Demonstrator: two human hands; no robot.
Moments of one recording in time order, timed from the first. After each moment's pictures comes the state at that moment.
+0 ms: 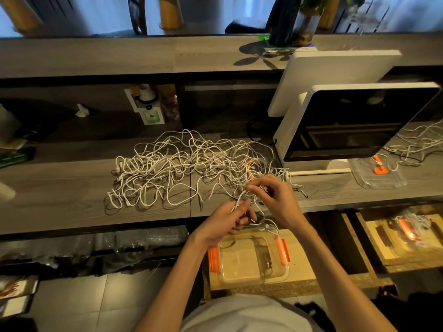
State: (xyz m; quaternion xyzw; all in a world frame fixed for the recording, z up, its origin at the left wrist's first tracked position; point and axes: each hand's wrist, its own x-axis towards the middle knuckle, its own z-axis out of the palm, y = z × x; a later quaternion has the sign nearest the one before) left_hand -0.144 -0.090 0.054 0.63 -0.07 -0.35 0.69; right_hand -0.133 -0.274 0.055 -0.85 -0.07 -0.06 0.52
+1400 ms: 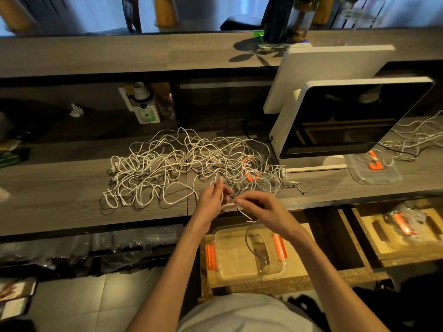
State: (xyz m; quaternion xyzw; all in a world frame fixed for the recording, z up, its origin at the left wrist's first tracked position) left_hand -0.119 -0.088 0.045 0.71 0.08 -0.20 0.67; right_hand -0.158 -0.266 0.059 -0.77 -0.12 0.11 0.62
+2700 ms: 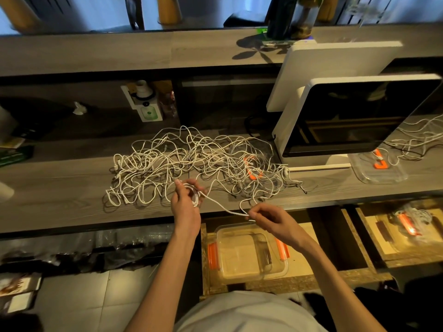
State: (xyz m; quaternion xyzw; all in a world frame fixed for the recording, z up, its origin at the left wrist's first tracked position) left_hand -0.113 -0.060 0.023 0.46 0.25 0.02 0.85; right_hand -0.178 -0.292 0.019 -0.80 -0.07 0.15 0.58
